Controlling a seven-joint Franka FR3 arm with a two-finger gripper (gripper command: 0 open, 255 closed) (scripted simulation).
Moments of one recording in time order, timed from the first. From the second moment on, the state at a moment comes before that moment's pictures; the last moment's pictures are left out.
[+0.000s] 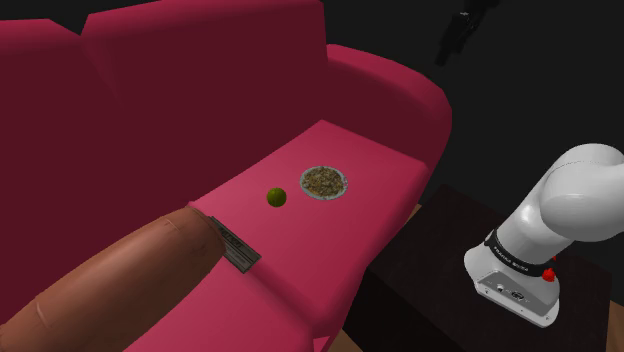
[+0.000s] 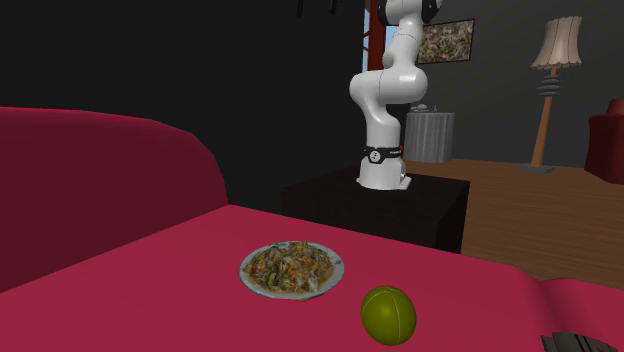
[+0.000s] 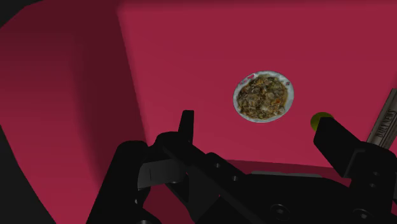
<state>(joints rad) -0.01 -0.76 -0.04 -2.28 -0.11 1.66 -0.09</state>
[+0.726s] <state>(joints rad) 0.03 -0.58 0.05 -2.37 -0.05 1.89 0.04</state>
